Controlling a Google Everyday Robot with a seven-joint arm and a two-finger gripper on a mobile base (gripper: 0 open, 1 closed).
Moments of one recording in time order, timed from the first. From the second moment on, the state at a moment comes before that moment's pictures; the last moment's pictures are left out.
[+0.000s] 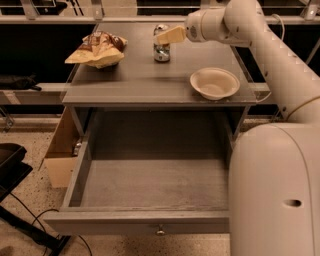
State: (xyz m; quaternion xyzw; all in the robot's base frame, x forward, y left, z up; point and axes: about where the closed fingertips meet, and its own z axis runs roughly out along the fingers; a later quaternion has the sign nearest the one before) arm 0.872 -0.050 0.943 -0.35 0.72 0.19 0.57
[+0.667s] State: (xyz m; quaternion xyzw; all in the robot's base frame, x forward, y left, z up) arm 0.887 0.006 0.923 -0.36 0.72 0.21 0.56
